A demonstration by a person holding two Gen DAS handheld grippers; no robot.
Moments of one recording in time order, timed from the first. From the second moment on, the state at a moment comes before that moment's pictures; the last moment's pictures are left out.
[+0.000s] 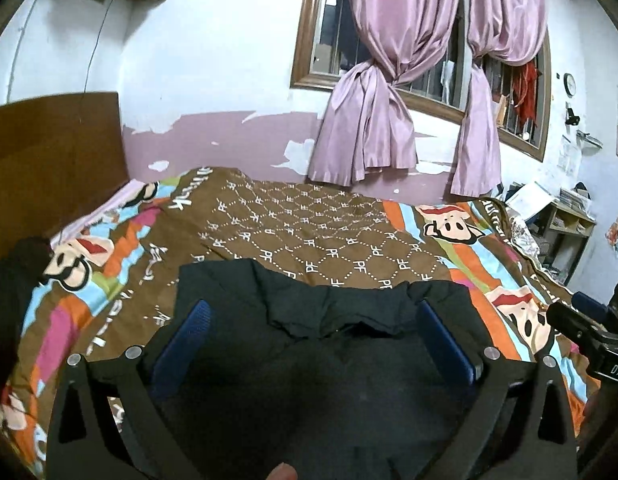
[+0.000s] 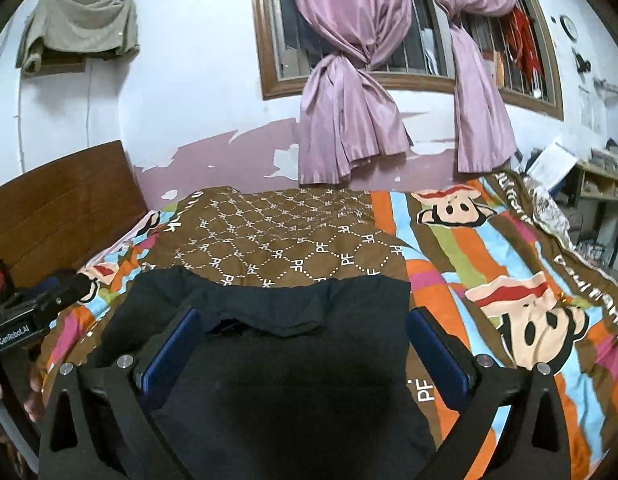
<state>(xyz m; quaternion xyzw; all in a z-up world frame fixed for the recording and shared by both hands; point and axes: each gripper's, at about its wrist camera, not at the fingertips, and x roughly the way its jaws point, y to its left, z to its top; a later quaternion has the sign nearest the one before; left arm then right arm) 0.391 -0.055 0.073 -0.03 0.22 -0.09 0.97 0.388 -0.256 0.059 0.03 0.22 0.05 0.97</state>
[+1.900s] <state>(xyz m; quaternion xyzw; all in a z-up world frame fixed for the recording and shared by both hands) 0.102 0.001 -0.161 0.28 0.39 -0.13 0.86 0.168 -0.158 -0.125 -0.19 0.53 0.22 0.80</state>
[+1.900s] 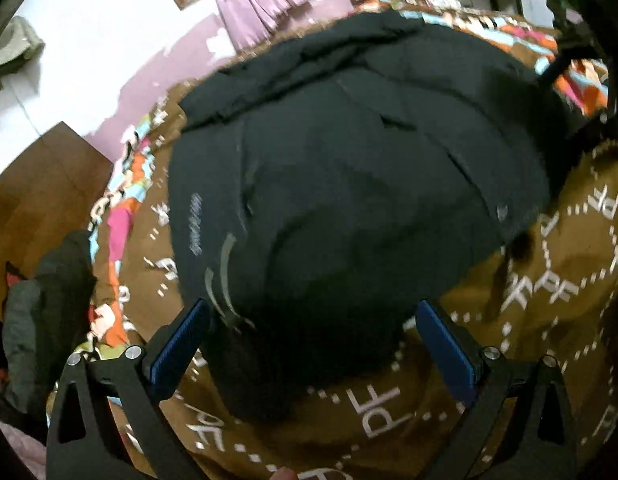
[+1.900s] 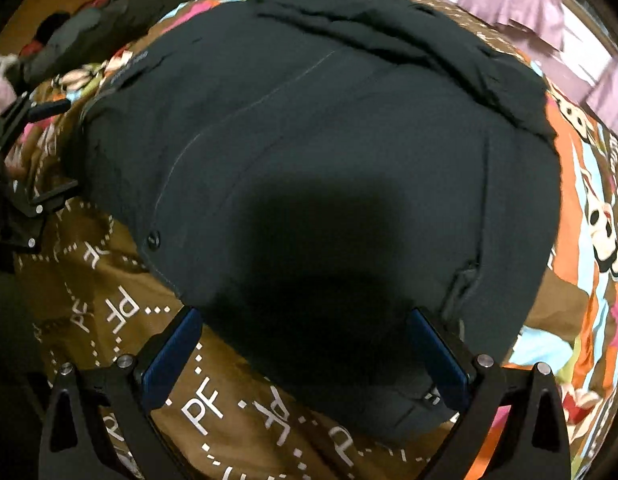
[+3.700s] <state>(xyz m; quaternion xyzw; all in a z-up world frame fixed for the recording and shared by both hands) 0.131 0.012 -0.212 0.36 0.44 -0.15 0.81 0.242 -0.175 -0.078 -0.02 0.55 0.19 0.82</state>
